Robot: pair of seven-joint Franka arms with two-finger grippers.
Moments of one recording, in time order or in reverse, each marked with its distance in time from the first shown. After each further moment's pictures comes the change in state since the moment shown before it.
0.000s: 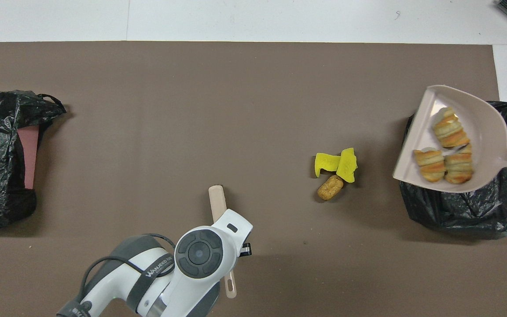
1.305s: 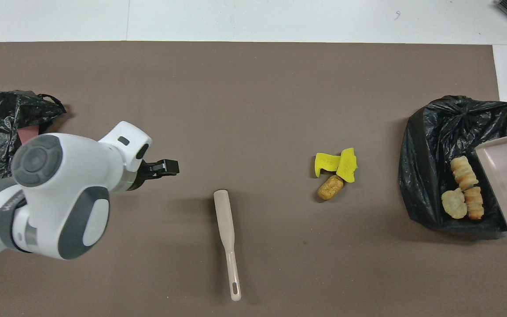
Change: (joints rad) left arm 0.467 0.009 0.041 0.221 0.010 -0.054 0.453; right arm 0.021 0.070 0.017 -0.046 -0.695 0.176 -0.337
